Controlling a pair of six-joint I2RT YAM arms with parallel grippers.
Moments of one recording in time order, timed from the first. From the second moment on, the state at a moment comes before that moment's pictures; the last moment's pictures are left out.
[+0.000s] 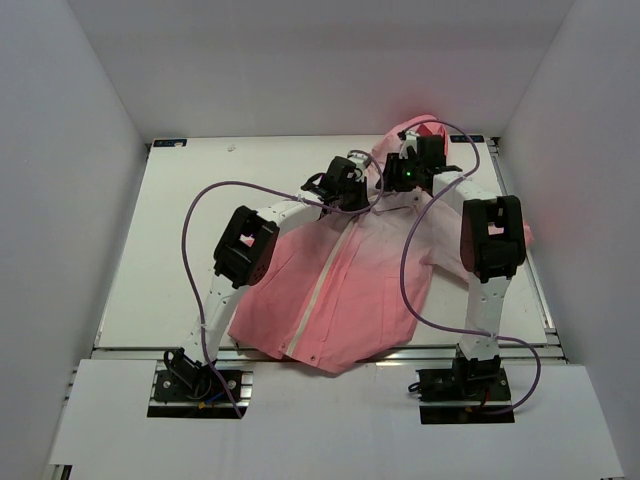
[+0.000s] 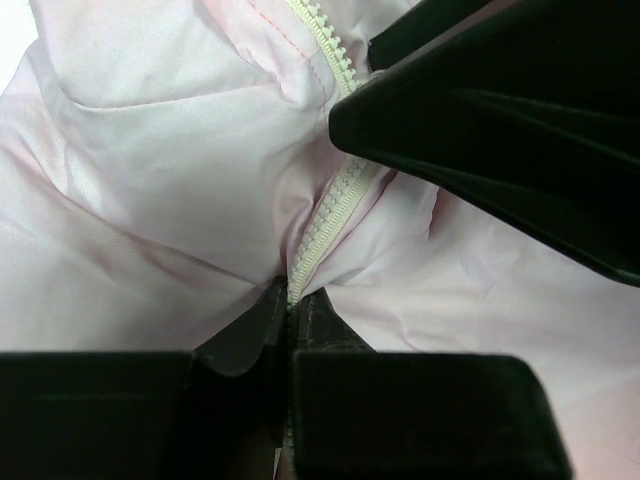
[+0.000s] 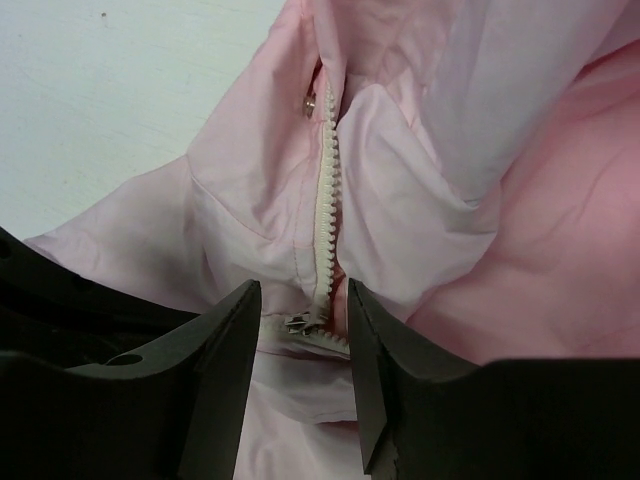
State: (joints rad) left arm -0.65 2.43 1.94 -0.13 0.19 -0.36; right arm 0.18 2.12 1.57 -0.14 -0.44 0.13
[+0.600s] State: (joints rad) left arm -0.65 2.43 1.92 -0.12 0.19 -0.37; right arm 0.17 2.12 1.52 -0.12 -0.46 0.15
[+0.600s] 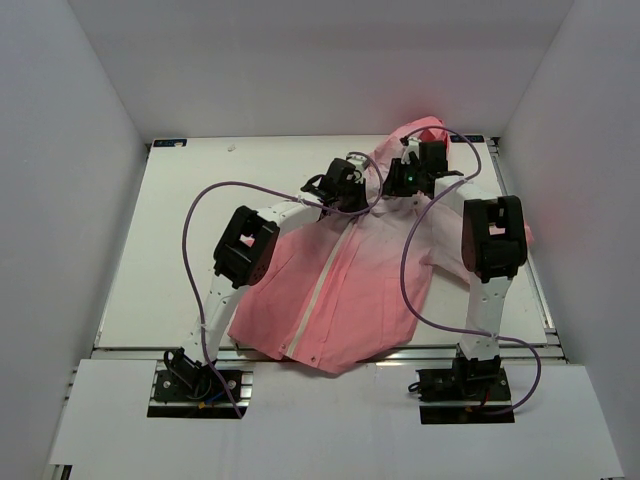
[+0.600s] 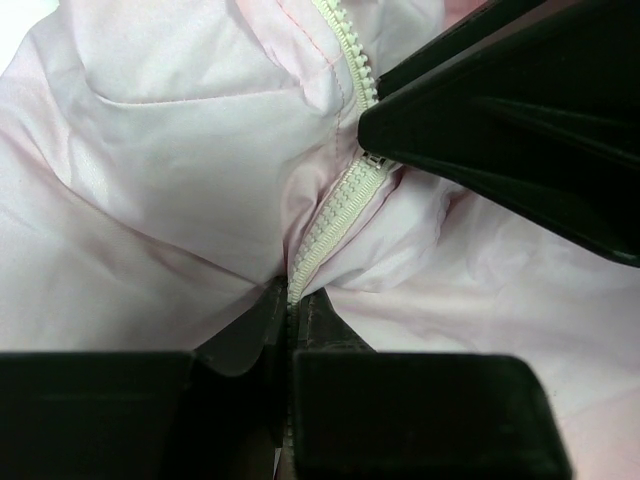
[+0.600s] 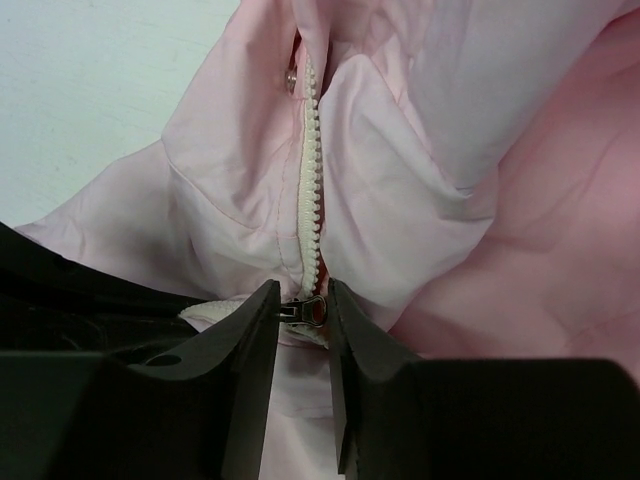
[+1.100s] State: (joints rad) left arm -0.65 2.43 1.91 -0.11 0.19 -0.38; right arm 0.16 2.09 1.45 -0.05 -0.47 0.21
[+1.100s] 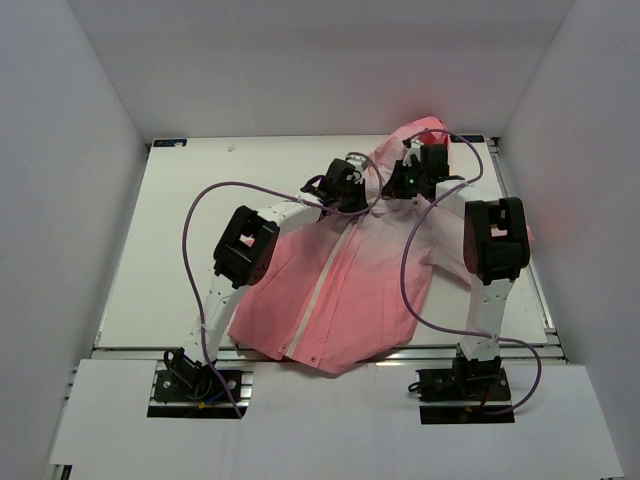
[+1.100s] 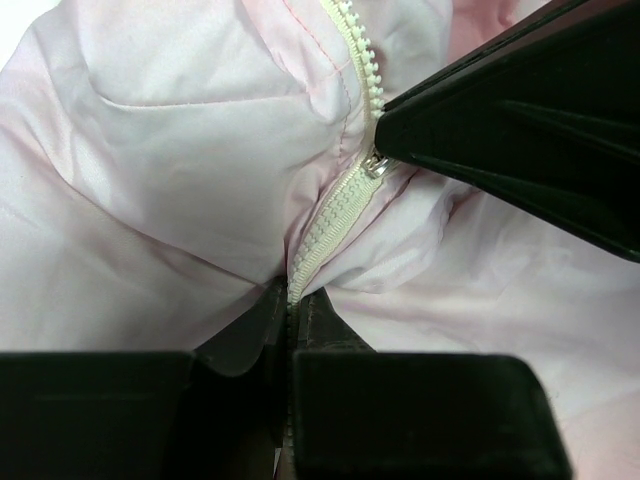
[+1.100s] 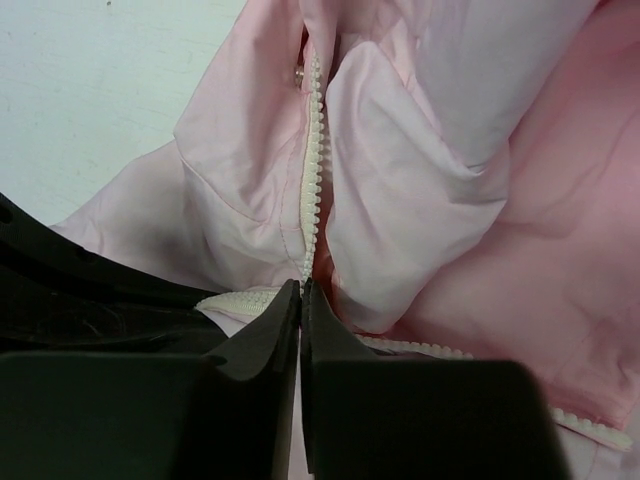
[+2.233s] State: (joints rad) left arm -0.66 1.94 1.41 0.02 0.23 -0.44; right arm 0.33 1.96 1.39 0.18 0.10 -0.09
